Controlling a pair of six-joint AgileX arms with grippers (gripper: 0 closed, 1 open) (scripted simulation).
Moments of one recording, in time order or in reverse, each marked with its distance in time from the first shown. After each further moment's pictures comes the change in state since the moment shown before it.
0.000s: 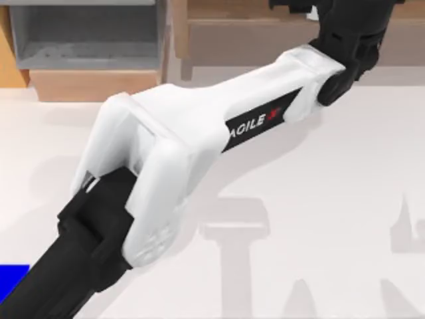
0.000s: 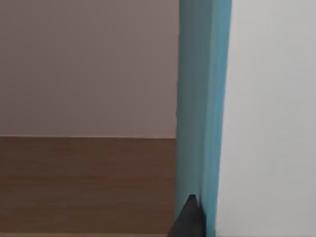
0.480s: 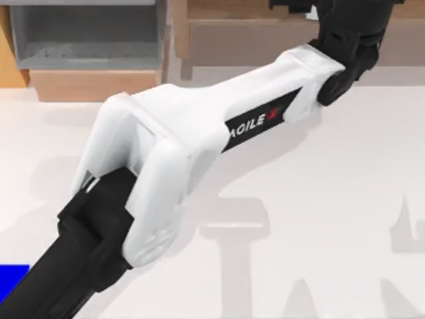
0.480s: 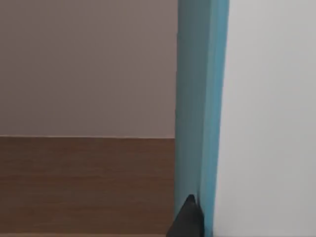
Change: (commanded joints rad) left arm 0.000 0.000 0.000 0.000 0.000 0.000; right arm 0.000 0.000 0.000 0.000 0.000 0.000
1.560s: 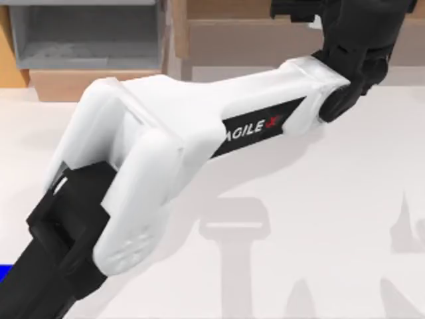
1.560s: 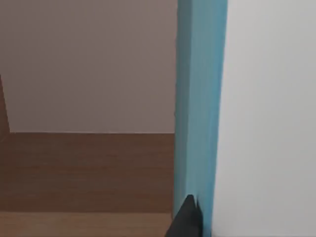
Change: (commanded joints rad) left arm -0.056 -0.180 -0.281 0.107 -0.053 0.007; right arm 0.000 0.000 0.000 0.000 0.000 0.000
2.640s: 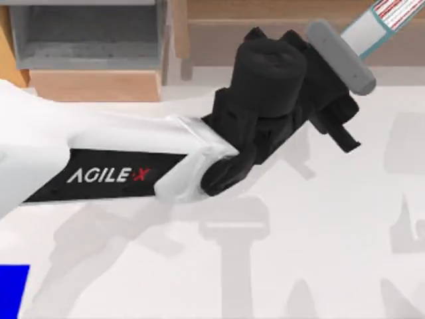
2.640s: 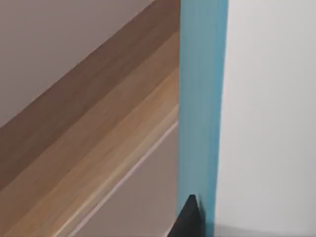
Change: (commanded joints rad) left arm 0.030 -0.589 -0.940 0.139 0.677 0.443; right arm 0.000 0.000 0.000 0.000 0.000 0.000
